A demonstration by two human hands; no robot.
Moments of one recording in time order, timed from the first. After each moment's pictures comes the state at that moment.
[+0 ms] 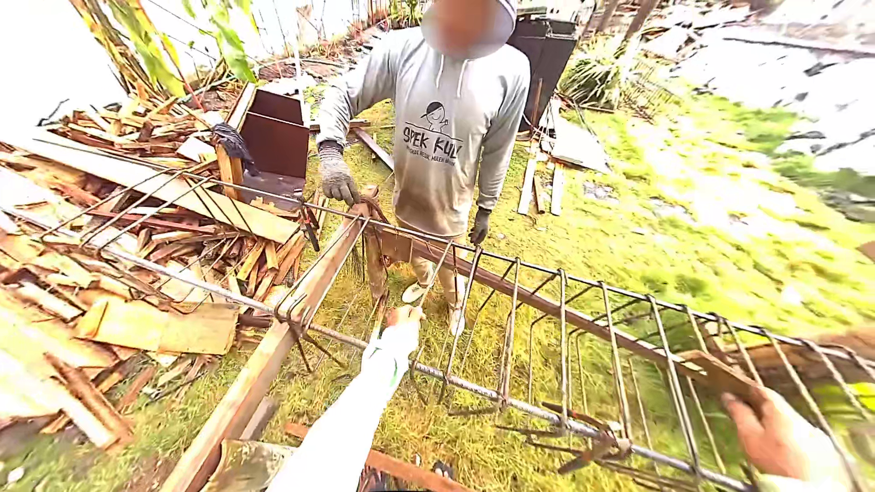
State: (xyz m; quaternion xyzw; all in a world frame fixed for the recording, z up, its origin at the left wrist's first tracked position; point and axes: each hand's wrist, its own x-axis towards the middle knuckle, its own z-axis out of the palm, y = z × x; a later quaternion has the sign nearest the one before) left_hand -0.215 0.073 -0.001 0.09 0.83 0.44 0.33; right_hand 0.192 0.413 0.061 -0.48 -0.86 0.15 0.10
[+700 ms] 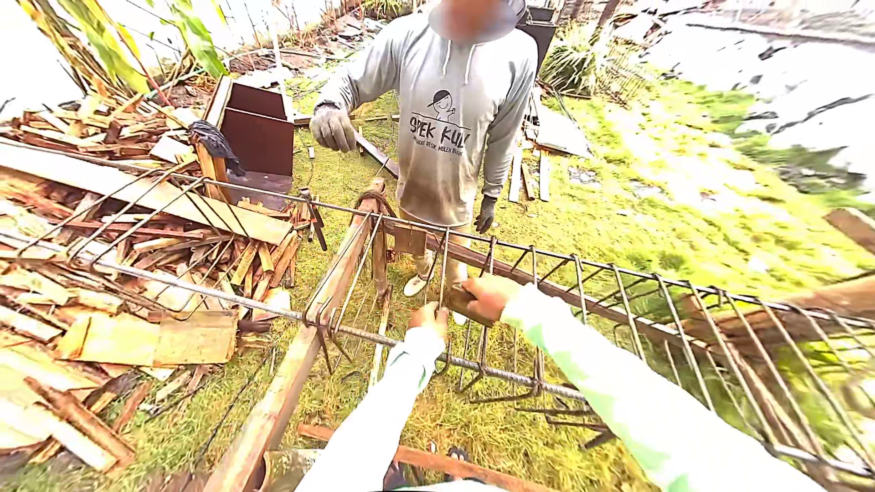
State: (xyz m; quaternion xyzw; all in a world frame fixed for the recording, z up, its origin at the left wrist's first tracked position) left_hand -0.215 0.041 0.020 0.20 0.84 0.37 0.33; right_hand -0.163 0.189 0.115 -0.15 -0.94 0.11 -0.28
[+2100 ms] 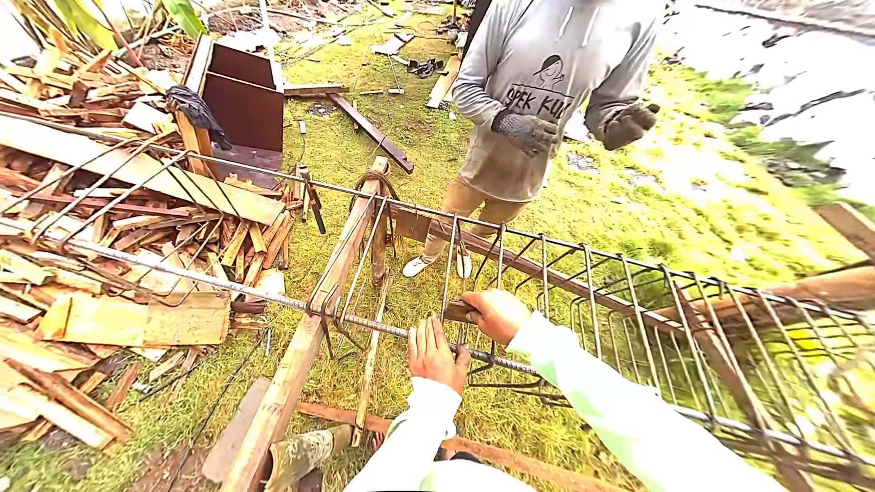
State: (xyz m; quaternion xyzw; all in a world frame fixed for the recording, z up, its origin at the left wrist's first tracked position) left_hand -0.130 0.004 -0.041 0.27 0.93 0.23 -0.07; right_hand -0.141 0.155 0.093 -0.13 -0.95 0.15 -0.25
